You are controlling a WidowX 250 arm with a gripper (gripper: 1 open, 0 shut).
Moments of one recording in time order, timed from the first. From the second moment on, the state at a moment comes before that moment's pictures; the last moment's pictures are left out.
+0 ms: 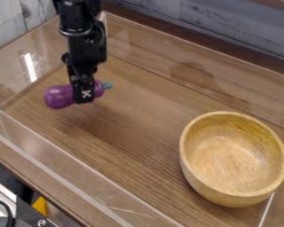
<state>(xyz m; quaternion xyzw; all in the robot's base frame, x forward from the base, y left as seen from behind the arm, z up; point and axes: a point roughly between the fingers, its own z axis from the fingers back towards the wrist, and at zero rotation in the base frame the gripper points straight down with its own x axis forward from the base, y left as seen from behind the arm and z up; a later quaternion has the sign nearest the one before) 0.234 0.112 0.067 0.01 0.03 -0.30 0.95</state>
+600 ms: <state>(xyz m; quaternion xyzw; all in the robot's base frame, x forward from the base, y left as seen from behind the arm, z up) 0.239 0.079 0.084 0.02 0.00 -0.24 0.97</state>
